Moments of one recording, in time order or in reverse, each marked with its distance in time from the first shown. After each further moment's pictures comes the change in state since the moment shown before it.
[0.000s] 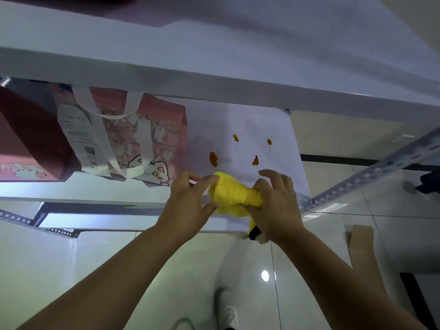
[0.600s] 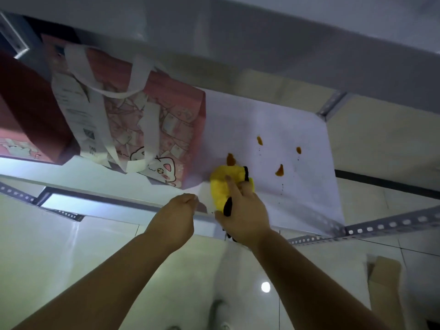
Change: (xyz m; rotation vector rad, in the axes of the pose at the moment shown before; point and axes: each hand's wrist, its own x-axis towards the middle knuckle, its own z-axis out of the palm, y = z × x) left_hand 0.014 -0.084 0.045 0.261 -0.184 -0.125; right_hand 0.055 -0.012 0.115 0.053 -0.258 -0.137
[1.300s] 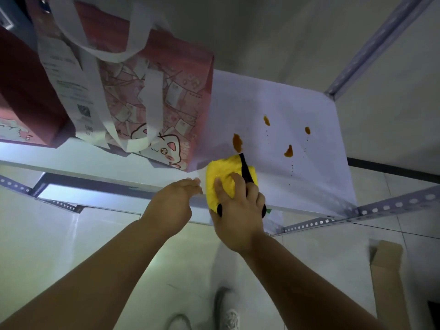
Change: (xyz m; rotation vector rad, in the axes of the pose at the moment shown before) left_hand -0.002 -0.027 0.009 -0.089 -0.003 0.040; right_hand -0.032 -0.029 0.034 -0.302 0.113 0.021
